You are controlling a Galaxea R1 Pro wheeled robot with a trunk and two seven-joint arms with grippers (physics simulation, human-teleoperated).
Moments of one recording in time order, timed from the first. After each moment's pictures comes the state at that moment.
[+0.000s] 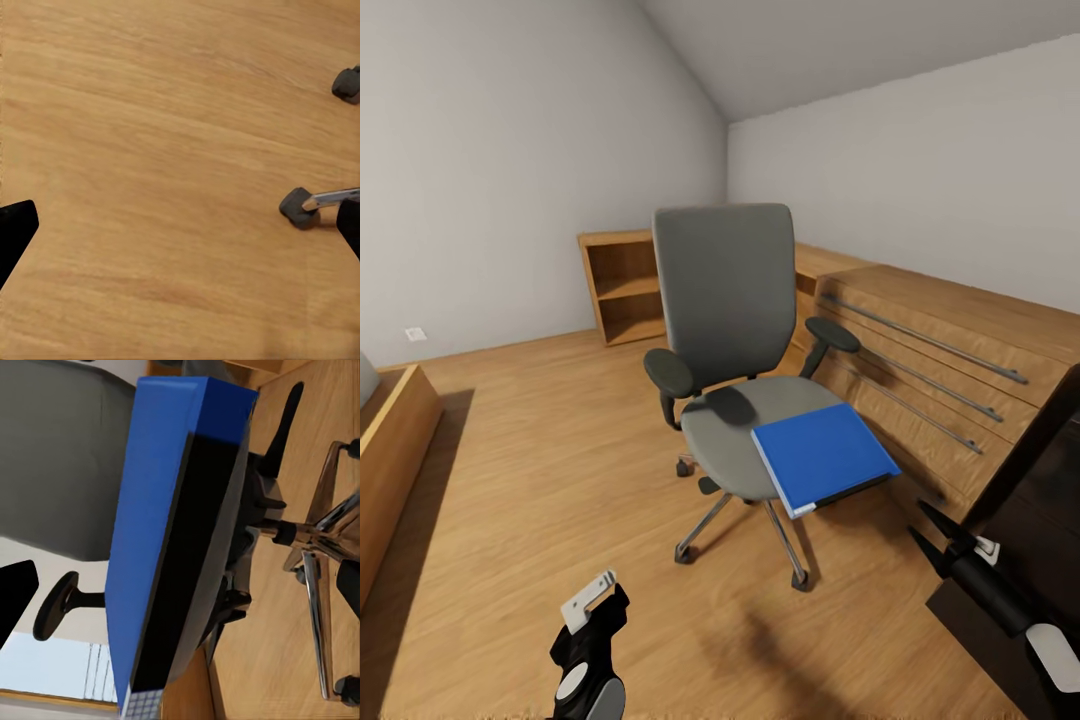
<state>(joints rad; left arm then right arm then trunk) -0.15 -0.04 -0.31 -1.17 0.61 -0.07 0.73 -0.44 -0.29 -0.50 -0.65 -0.84 0.64 0.98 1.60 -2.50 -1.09</state>
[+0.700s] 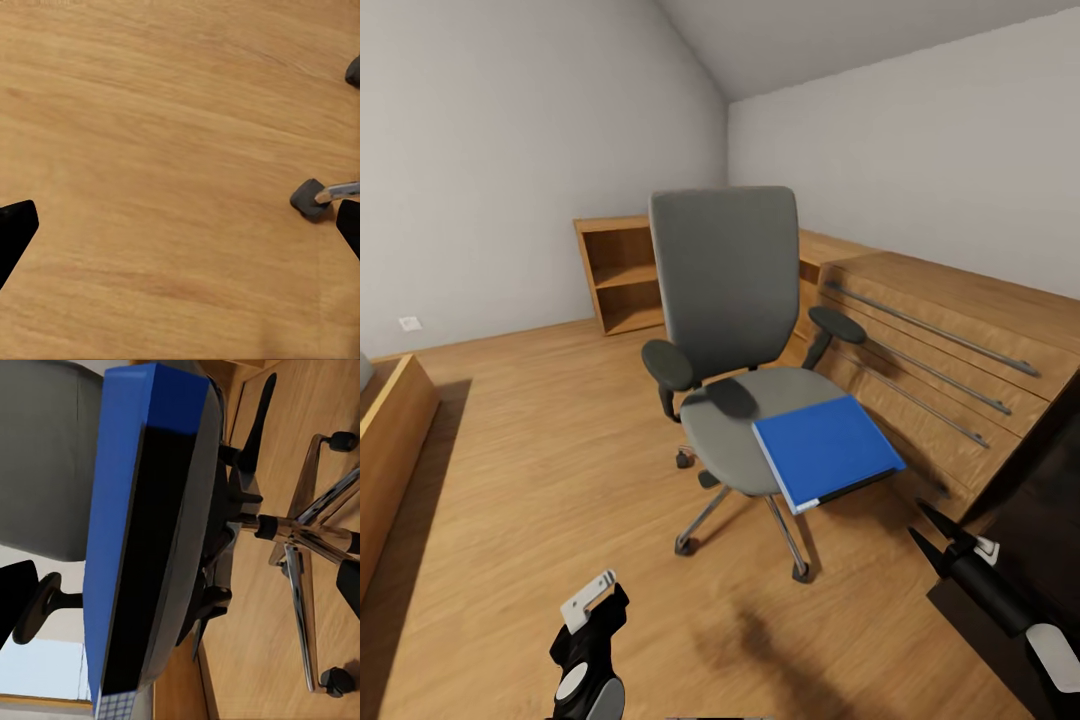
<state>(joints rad) -0.15 -0.04 -0.31 -1.17 0.61 -0.08 0.73 -0.44 -0.29 -0.50 -0.65 -0.84 0.64 0.98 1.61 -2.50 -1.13</state>
